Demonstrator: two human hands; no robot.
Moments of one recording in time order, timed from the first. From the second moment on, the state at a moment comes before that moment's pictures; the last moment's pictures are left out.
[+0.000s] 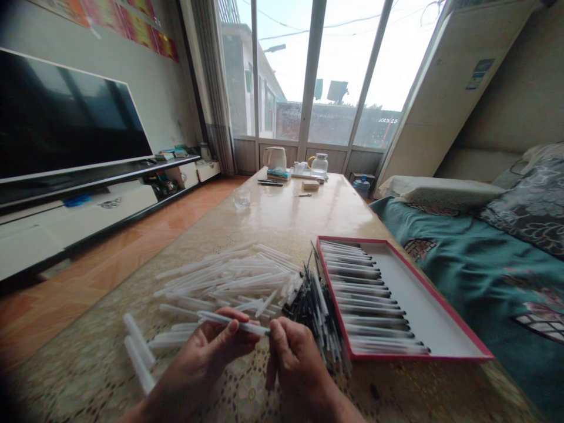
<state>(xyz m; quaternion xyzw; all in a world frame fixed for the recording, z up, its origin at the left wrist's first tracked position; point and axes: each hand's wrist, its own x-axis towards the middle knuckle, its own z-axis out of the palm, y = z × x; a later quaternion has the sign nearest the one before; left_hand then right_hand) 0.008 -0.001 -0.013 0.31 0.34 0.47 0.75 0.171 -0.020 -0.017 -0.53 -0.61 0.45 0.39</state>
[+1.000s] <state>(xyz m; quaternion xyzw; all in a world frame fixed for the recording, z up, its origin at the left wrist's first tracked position) 0.008 0.002 -0.019 0.50 0.36 0.46 0.65 0.180 -0.024 -0.010 -0.50 -0.78 0.20 0.32</state>
